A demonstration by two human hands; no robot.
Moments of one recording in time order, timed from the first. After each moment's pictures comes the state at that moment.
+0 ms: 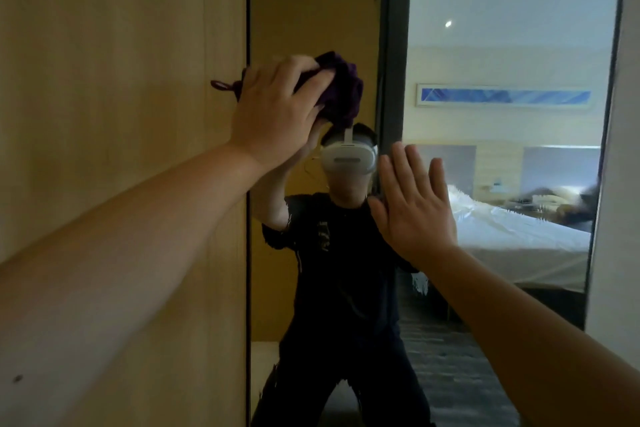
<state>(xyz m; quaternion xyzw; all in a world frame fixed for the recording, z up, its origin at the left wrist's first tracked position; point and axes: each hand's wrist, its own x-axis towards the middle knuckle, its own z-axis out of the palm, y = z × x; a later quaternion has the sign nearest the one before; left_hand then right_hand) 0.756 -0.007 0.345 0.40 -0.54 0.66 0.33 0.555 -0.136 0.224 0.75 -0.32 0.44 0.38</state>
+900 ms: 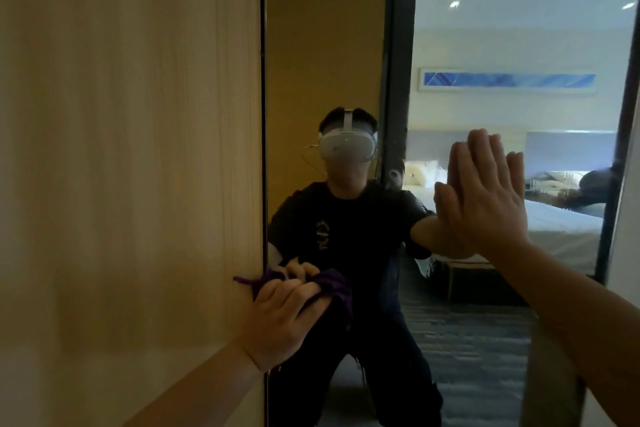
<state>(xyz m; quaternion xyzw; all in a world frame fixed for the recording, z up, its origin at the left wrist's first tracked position) 0.797 -0.019 0.021 0.43 -0.65 0.55 0.29 0.499 -0.149 0.191 0.75 -0.37 0.48 0.27</state>
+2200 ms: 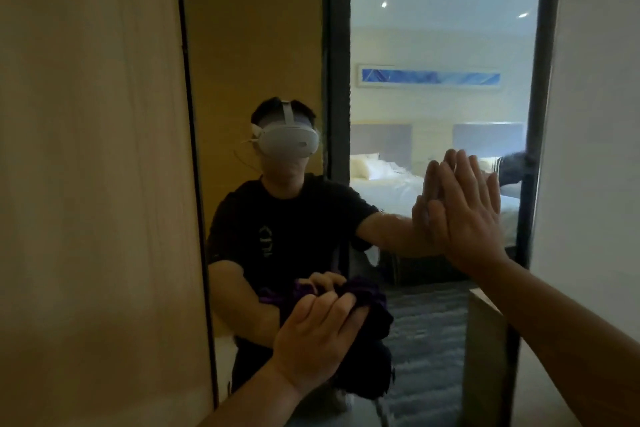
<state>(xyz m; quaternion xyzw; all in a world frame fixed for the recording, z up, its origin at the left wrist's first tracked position) 0.704 -0.075 0.023 0.41 -0.68 0.54 0.27 0.448 -0.169 0.170 0.73 -0.40 0.49 0.27</state>
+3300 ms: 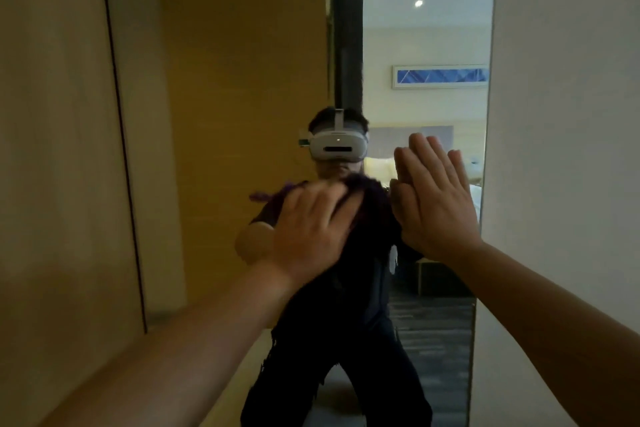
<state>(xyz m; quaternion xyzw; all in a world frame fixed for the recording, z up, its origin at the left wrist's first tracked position) 0.587 -0.127 0.157 0.40 -0.58 0.64 0.31 0.382 -0.208 0.186 0.78 -0.28 0.52 0.23</state>
